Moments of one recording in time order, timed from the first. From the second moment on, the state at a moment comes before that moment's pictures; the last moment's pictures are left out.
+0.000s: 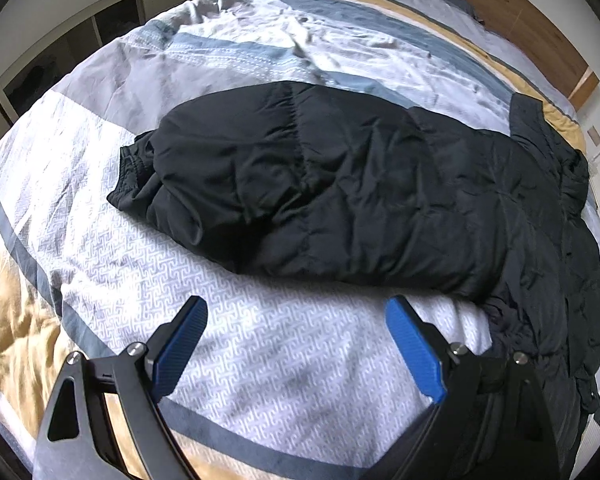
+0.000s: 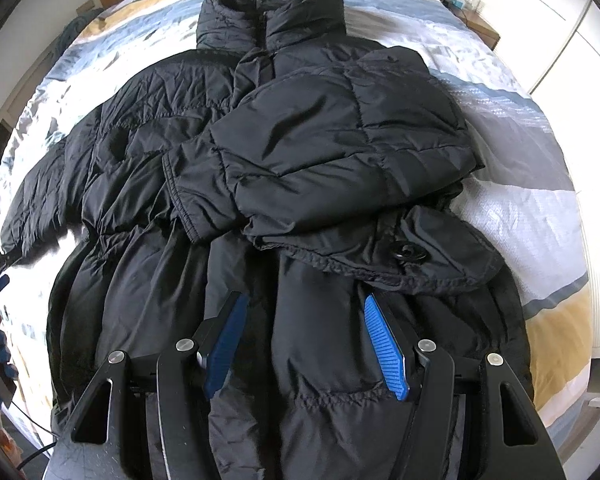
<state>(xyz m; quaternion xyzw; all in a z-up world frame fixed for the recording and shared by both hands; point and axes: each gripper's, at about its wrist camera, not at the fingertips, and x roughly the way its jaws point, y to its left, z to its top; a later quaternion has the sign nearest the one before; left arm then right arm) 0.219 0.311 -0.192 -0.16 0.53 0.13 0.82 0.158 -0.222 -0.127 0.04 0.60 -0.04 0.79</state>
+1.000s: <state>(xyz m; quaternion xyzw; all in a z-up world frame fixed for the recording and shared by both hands) 0.234 0.480 -0.257 -0.53 0.38 0.11 0.75 0.123 -0.241 -0.121 0.02 0.61 -0.07 0.79</state>
